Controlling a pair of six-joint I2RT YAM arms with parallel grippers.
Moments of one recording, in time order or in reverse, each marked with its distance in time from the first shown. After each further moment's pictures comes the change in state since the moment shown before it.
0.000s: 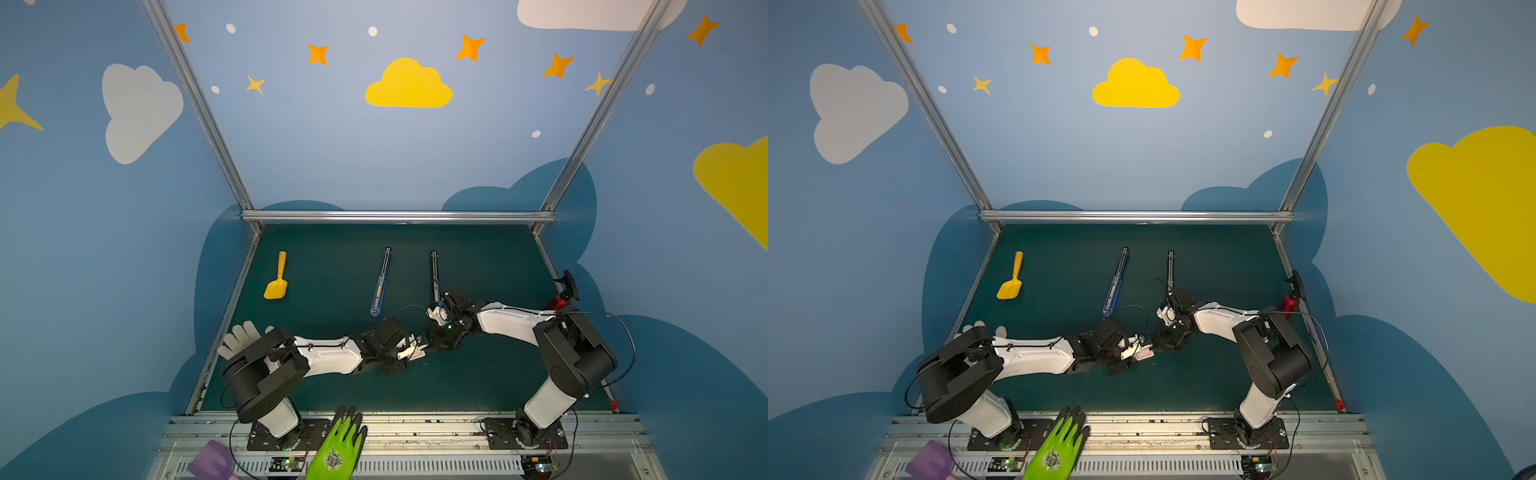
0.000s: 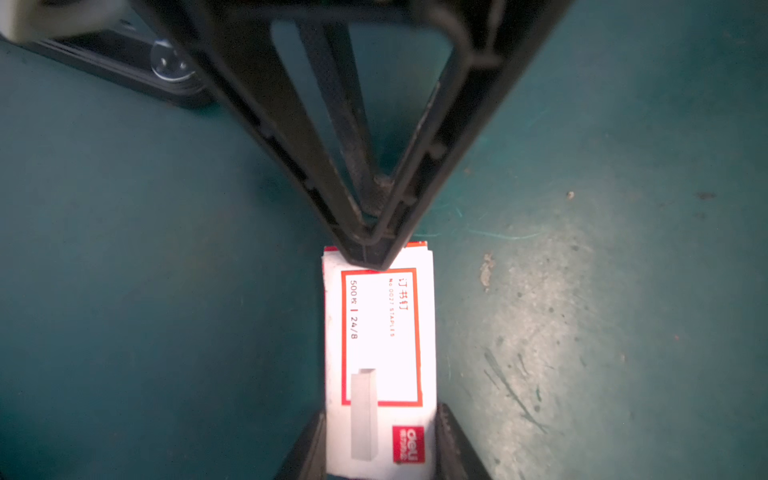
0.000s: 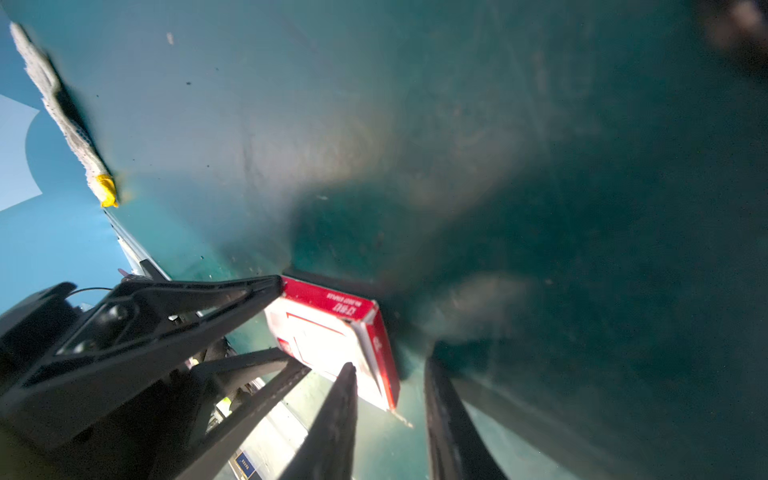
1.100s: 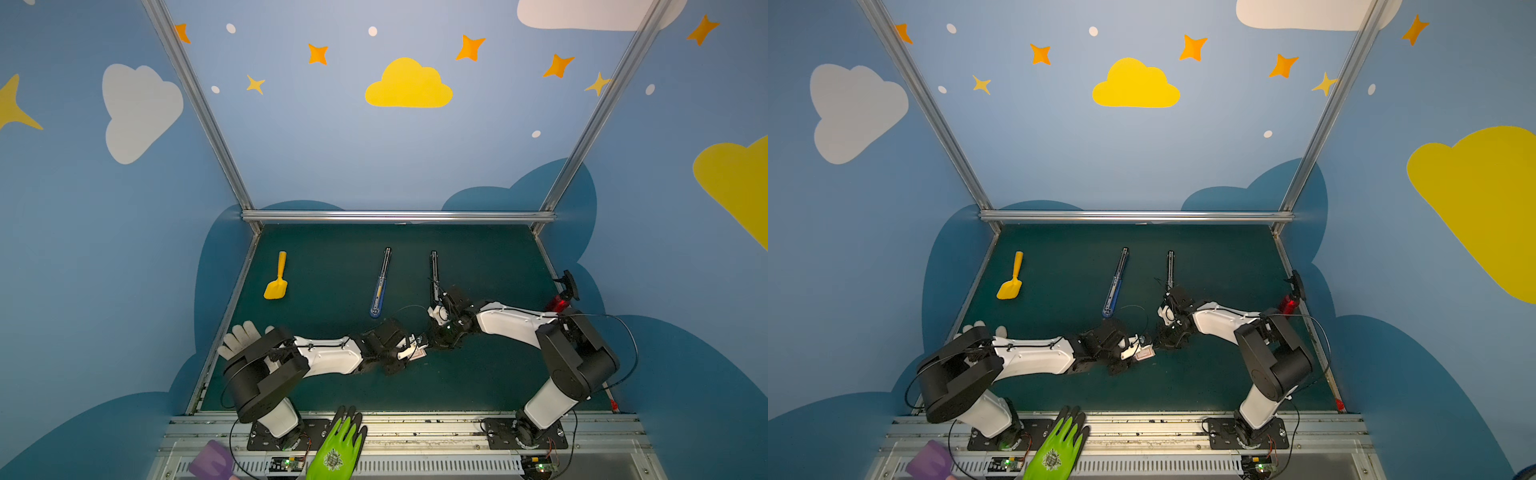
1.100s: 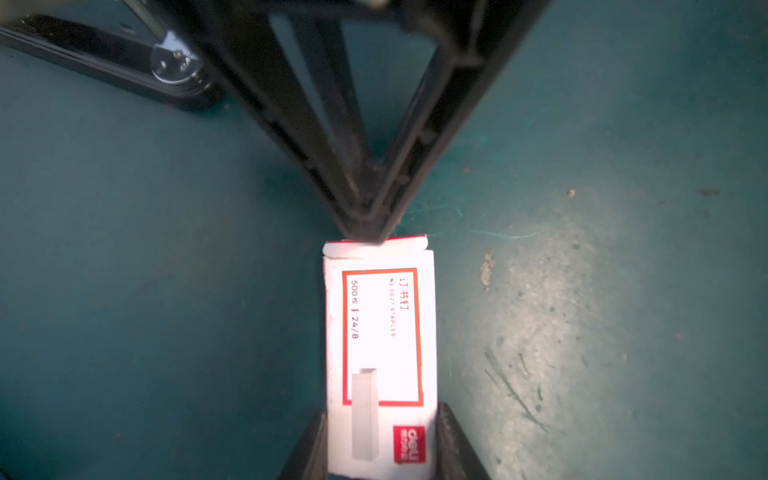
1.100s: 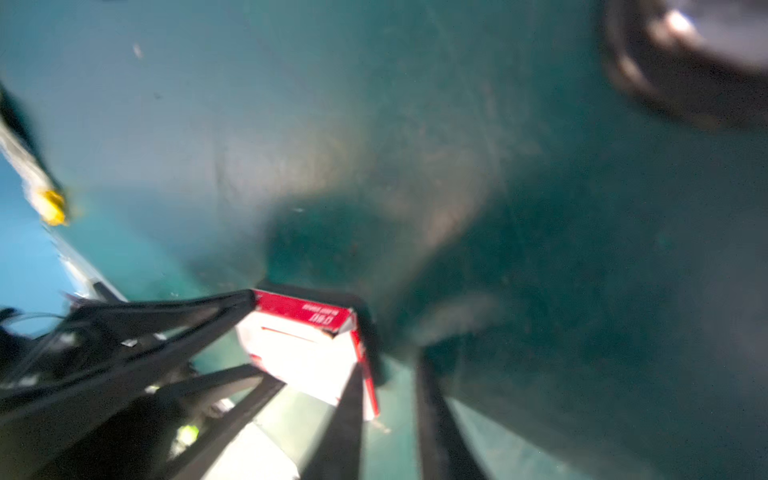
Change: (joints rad) left arm -0.002 0.001 0.002 -0.001 -0.004 0.007; right arm 0.002 -0.044 -0.012 -0.023 0.095 0.008
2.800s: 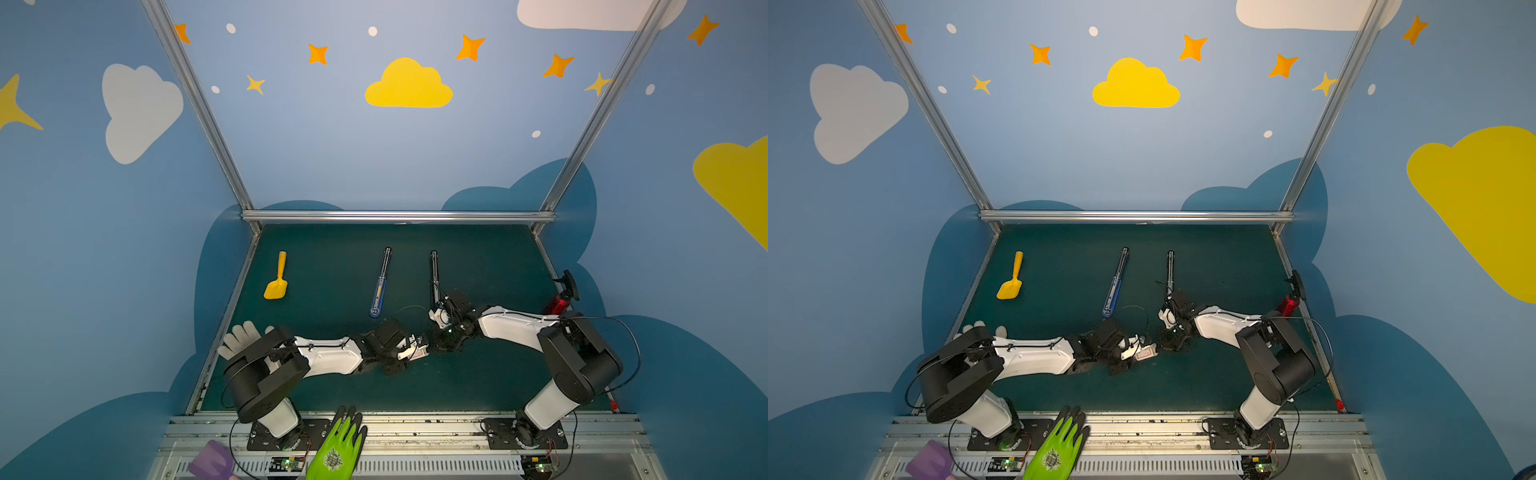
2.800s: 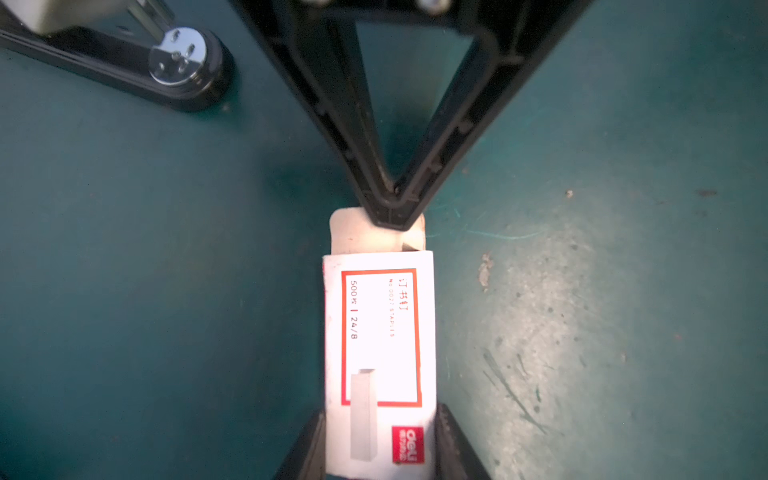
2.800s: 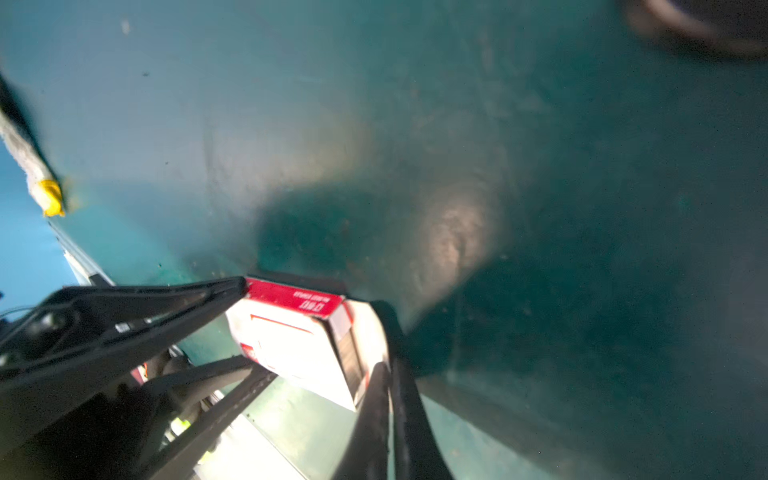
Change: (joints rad) left arm -0.002 0.002 -0.002 0.008 -0.003 0.001; right arm 0.014 -0.006 -0.035 0.037 -0.005 -0.001
